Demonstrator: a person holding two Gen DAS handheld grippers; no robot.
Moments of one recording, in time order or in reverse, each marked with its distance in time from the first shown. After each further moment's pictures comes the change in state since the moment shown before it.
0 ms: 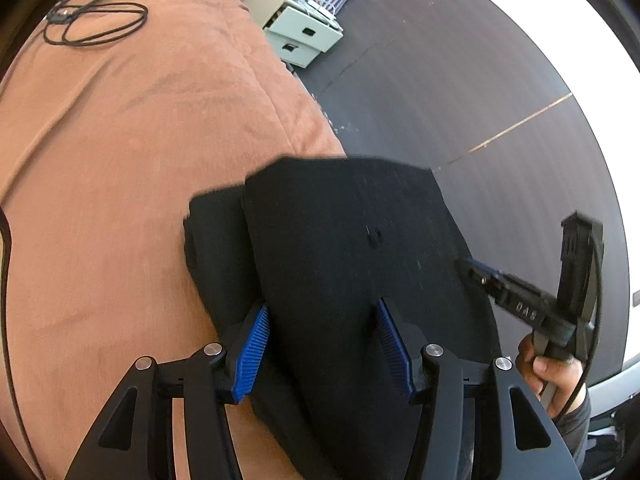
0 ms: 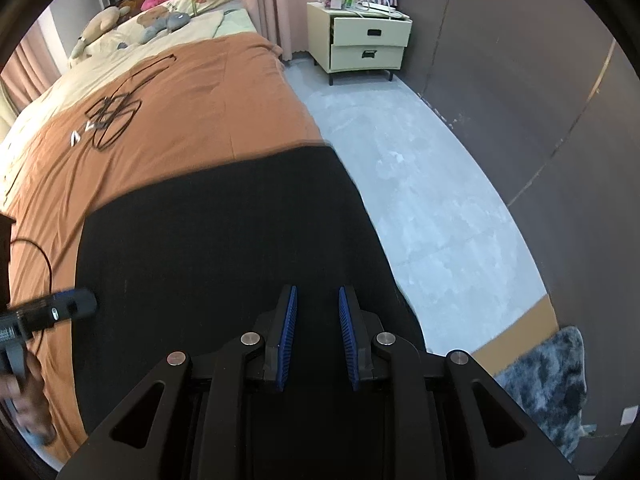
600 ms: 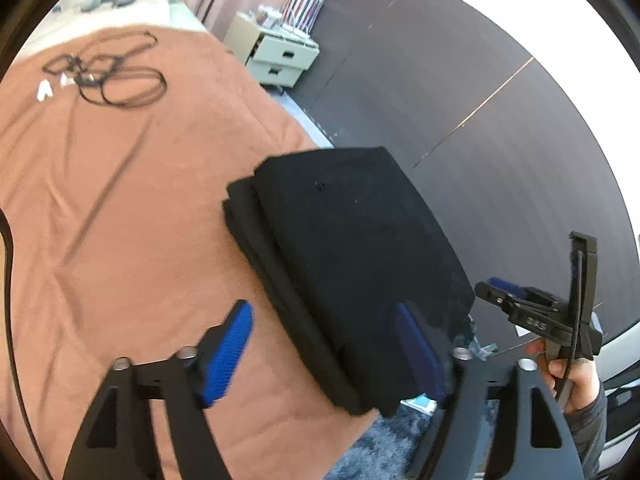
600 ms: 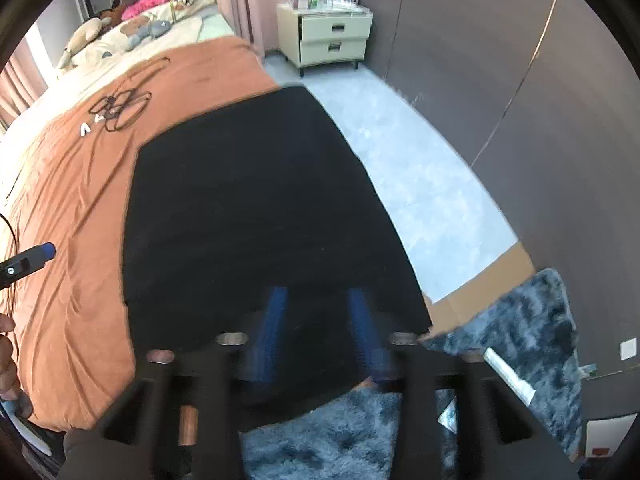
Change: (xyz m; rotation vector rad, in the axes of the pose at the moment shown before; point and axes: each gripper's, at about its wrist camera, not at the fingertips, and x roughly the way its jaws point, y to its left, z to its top) left arm -0.126 -0.044 -0.060 0.162 -0.051 0.095; right arm -0.131 0.023 -0.068 0.072 -0.015 -0.092
